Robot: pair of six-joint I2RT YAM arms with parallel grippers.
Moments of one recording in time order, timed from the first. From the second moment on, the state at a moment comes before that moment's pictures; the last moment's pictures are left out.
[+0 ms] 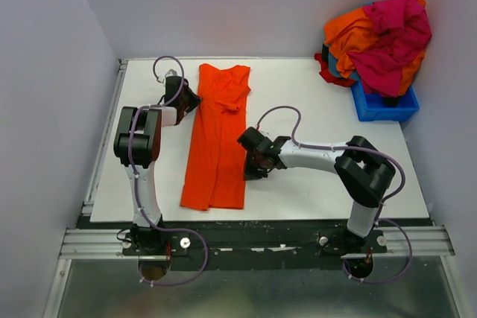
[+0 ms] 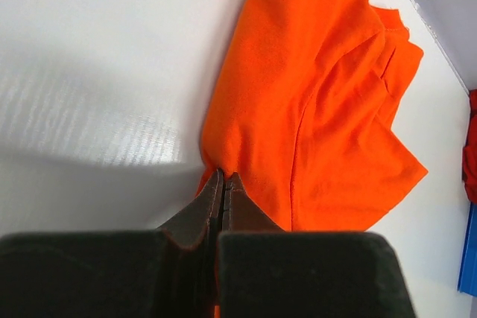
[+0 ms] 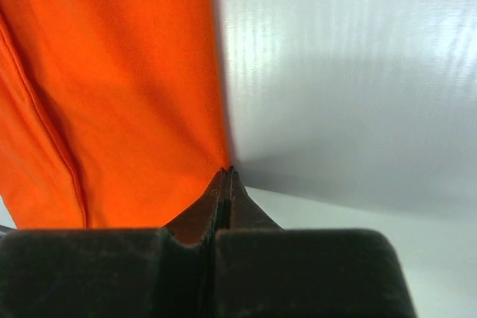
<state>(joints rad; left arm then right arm) -0.10 2.12 1.25 0.34 0.13 -0.82 0.91 1.83 1.11 -0.42 0.04 1.00</state>
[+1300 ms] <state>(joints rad) -0.27 1.70 1.03 0.05 0.06 -0.69 0.76 1.26 0.53 -0.28 -0.04 0.86</state>
